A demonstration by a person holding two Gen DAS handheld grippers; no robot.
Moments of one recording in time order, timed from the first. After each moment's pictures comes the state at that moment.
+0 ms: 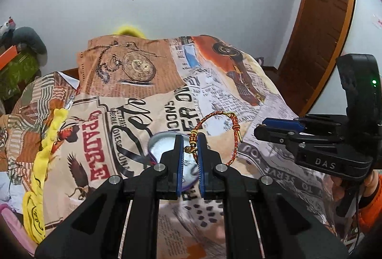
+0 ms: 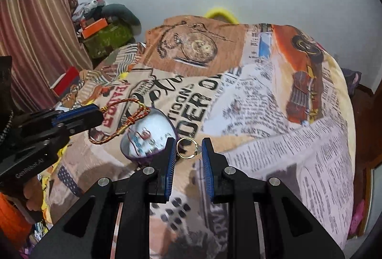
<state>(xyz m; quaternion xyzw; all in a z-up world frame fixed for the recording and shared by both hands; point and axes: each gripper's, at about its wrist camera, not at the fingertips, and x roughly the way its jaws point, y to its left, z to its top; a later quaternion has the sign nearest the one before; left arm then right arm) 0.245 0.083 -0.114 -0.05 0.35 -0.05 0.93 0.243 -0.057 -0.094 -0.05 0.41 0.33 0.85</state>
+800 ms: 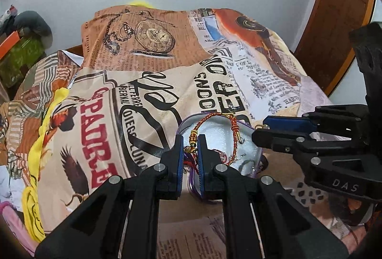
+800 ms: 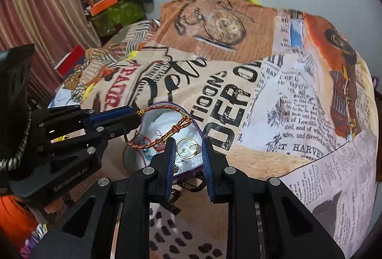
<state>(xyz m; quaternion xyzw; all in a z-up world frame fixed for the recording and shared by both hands) 0.293 0.113 -0.181 -0.04 0.42 -0.01 0.91 0.273 0.004 -0.138 -0.07 0.47 0.36 0.80</state>
